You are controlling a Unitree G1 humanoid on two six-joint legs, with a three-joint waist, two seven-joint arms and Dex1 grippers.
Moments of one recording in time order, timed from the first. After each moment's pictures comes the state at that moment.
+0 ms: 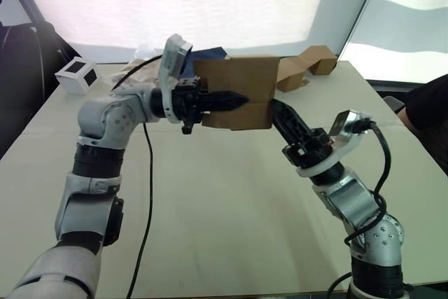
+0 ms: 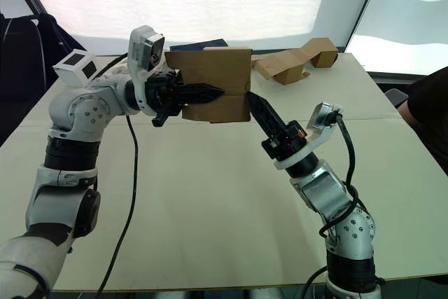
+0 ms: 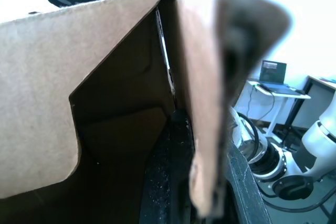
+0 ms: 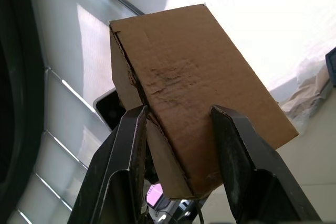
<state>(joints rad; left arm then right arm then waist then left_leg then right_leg) -1.01 0.47 0.00 0.14 -0.77 0.84 -1.24 -0.25 -0.27 -0.16 -0.48 1.59 0.59 0.17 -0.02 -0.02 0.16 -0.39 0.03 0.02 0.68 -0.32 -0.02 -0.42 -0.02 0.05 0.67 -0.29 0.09</state>
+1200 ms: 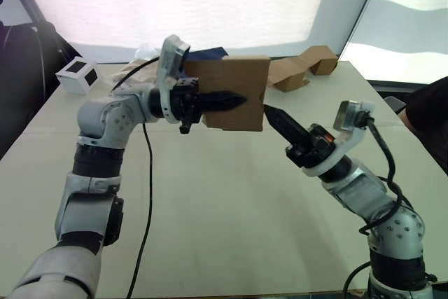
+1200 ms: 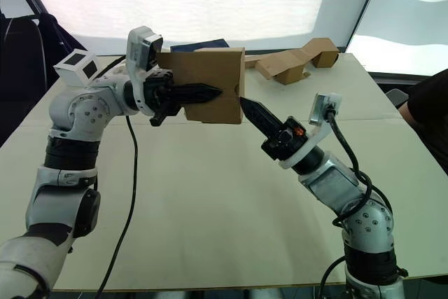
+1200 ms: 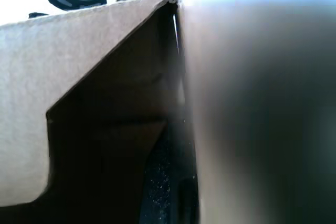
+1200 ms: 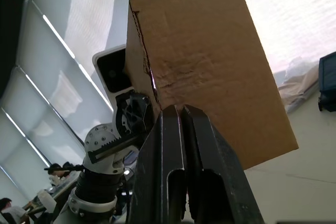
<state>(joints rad) -1.01 0.47 0.01 0.15 -0.76 0.84 -1.26 -0.30 -0.41 -0.14 -0.51 1.45 0.64 0.23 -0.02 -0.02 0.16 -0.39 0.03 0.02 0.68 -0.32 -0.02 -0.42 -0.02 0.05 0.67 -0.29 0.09</state>
